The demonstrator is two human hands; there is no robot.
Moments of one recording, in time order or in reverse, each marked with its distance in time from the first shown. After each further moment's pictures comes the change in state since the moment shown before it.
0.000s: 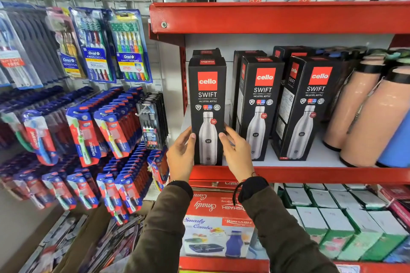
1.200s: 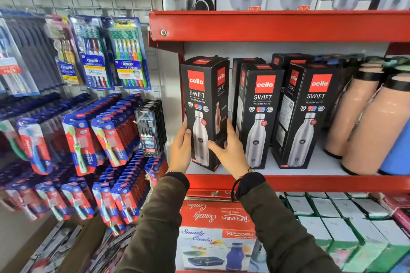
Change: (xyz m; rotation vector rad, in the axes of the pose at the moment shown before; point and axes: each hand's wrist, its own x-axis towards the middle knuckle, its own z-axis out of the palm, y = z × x) left_hand 0.048 0.003 0.009 0.094 -0.199 0.009; right_hand 0.028 -0.011 0.010 -0.134 -0.080 -0.057
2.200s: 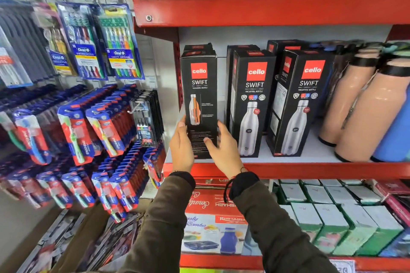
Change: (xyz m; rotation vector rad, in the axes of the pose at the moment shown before) left_hand -0.030 0.005 0.030 -0.128 0.157 0.019; right_hand -0.023 0.013 0.001 -0.016 0.004 0.011
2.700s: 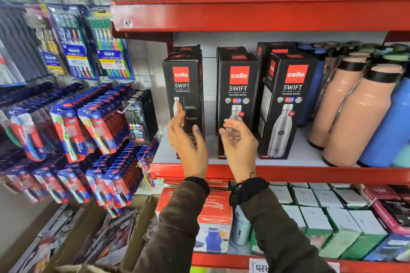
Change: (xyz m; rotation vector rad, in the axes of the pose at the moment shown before) left_hand -0.032 0.005 0.065 0.408 0.312 0.426; right_hand -0.006 0.010 -0.069 0.085 0.356 -0.180
